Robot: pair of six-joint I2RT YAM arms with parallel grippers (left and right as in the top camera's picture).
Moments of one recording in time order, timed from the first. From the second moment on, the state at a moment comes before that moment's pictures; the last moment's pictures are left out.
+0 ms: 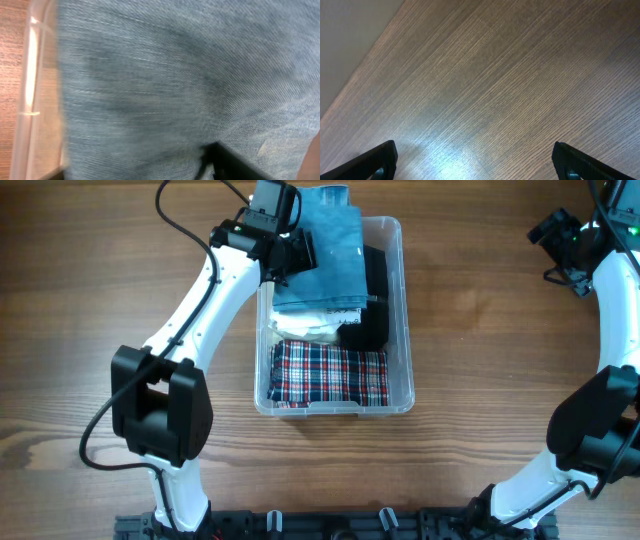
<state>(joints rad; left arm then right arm) -0.35 2.02 1.75 -0.75 0.07 -0.54 -0.31 1.90 1.69 -0.80 0.00 0.54</state>
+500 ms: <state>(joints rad) -0.35 1.97 1.75 -0.76 0.12 -0.54 -0.31 1.90 1.69 -0.80 0.00 0.54</state>
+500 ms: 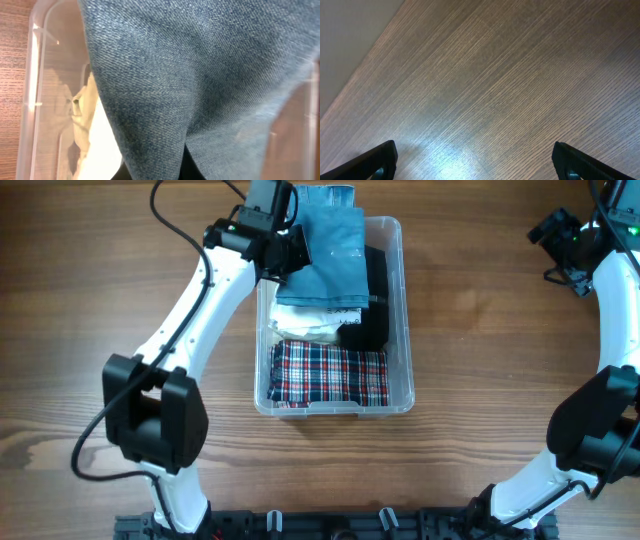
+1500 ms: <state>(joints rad) -0.54 1.56 1.74 -1.38 0.32 0.29 -0.31 1.90 1.69 -0.80 0.00 0.54</state>
